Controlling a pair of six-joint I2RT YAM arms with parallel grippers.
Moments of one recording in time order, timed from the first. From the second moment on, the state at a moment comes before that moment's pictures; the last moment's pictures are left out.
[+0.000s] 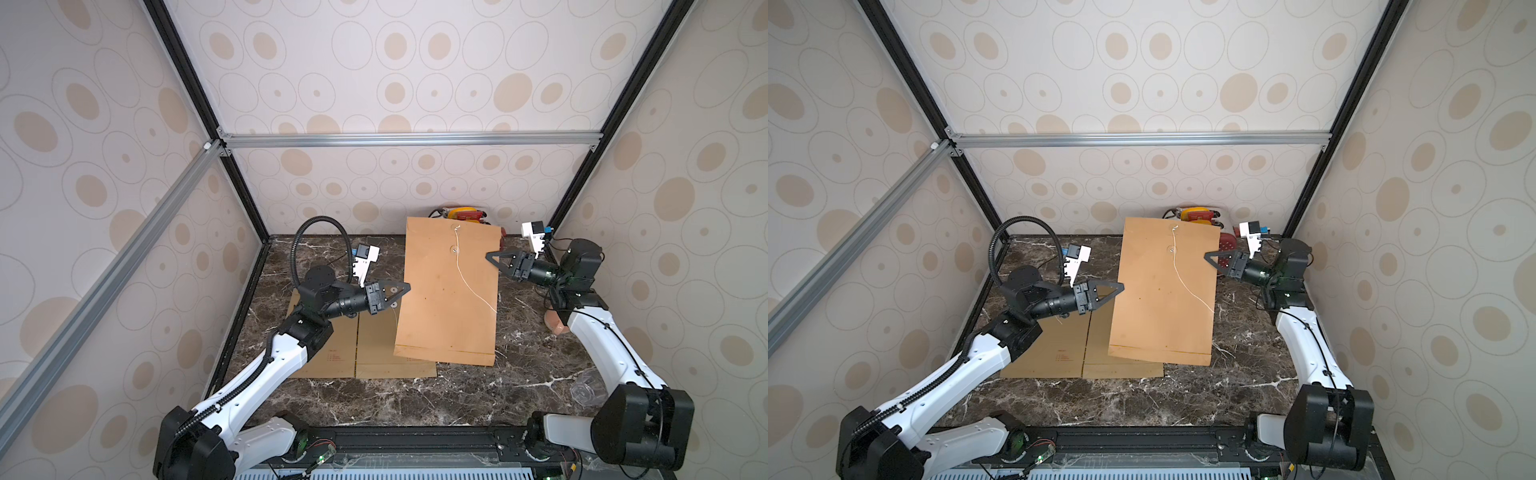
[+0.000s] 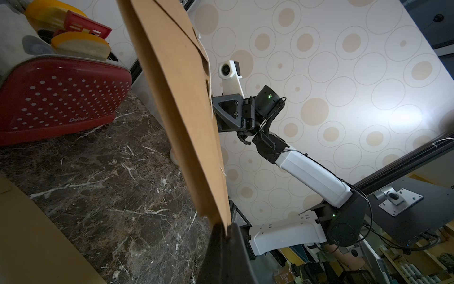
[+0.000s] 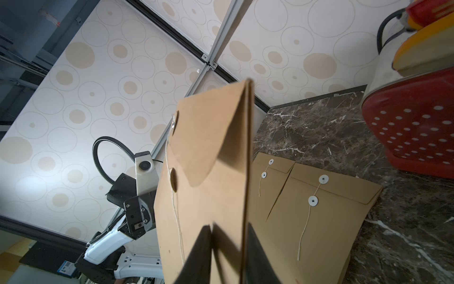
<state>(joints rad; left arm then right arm) -0.49 1.13 0.87 0.26 0.80 -0.81 0.00 1.29 1.00 0.18 -1.20 0.80</state>
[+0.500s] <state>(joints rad) -0.46 1.09 0.92 -0.01 0.73 -0.67 0.00 1.23 1.07 0.11 -1.21 0.78</state>
